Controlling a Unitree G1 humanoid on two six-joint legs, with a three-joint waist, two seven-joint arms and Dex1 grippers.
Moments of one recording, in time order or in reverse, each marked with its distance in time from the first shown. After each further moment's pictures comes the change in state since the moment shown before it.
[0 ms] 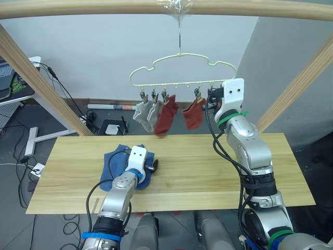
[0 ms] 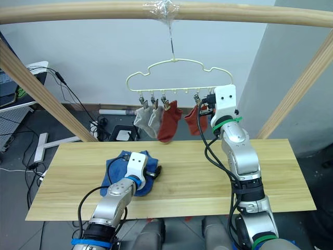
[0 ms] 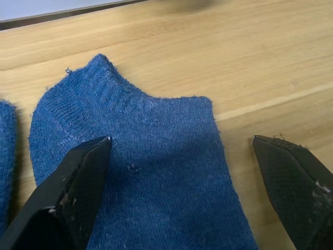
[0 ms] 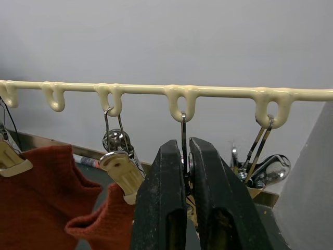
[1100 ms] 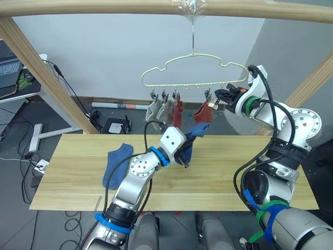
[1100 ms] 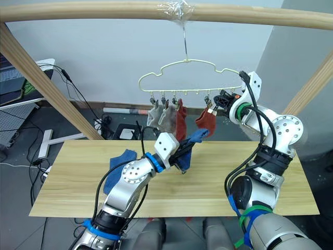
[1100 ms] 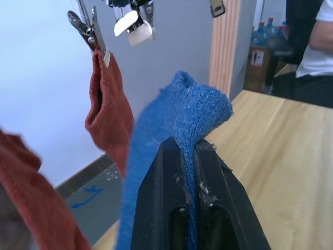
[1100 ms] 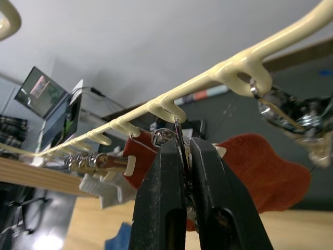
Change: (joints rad) left arm -0.194 -0.049 -0.227 -0.180 0.004 -0.336 -0.323; right arm -0.372 0.041 -0.720 0.073 0.552 0.969 -0.166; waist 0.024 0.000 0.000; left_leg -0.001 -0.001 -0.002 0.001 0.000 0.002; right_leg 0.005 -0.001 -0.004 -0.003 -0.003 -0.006
